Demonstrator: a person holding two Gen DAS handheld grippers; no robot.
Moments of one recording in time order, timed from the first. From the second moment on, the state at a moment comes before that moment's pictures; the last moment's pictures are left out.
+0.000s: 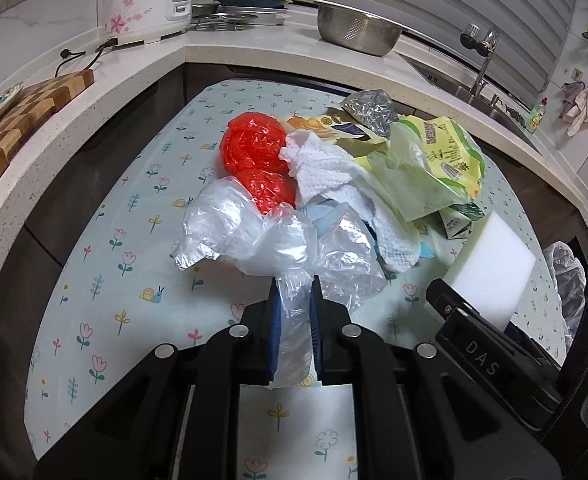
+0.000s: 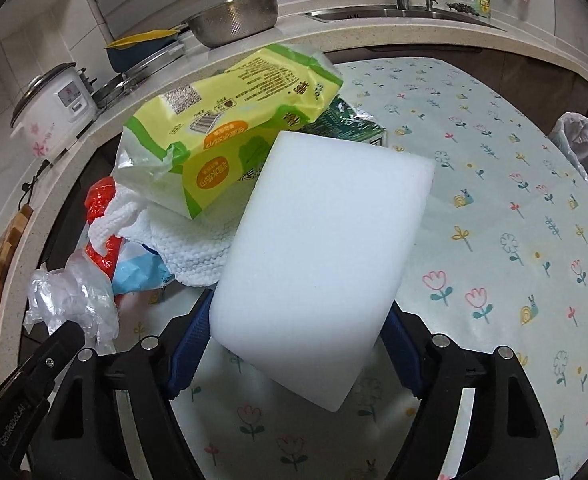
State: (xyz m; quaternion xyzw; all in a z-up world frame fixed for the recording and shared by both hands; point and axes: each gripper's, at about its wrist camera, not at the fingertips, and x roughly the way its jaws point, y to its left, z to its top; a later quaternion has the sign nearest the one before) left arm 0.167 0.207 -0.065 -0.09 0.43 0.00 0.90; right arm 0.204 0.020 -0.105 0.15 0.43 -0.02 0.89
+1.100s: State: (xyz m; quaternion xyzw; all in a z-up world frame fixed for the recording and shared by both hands) left arm 0.115 -0.049 -0.008 0.01 0.39 -0.13 0.91; right arm 0.078 -0.228 -0.033 0.17 0.34 -0.14 0.91
